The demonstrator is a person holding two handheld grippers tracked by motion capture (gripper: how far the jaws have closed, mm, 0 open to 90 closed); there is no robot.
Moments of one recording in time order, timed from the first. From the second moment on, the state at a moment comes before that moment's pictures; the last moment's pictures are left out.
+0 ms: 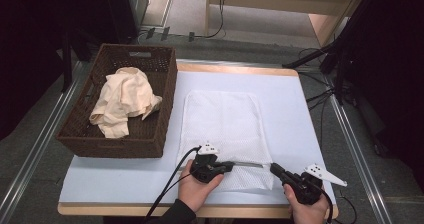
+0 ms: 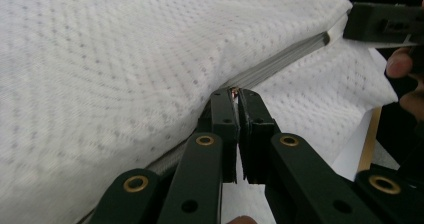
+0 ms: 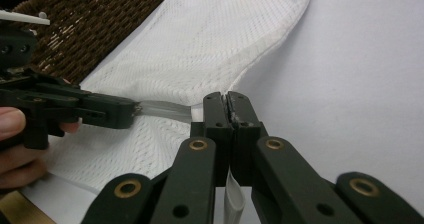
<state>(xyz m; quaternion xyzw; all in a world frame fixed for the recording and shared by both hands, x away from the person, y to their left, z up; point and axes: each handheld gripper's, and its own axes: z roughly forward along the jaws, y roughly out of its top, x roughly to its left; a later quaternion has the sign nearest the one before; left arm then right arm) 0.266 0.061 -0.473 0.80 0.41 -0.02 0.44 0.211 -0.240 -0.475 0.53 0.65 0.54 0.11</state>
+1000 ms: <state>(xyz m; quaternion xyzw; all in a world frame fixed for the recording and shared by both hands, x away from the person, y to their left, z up) 0.246 0.154 -0.460 0.78 0.45 0.05 0.43 0.209 -0.237 -0.474 0.51 0.67 0.52 0.13</state>
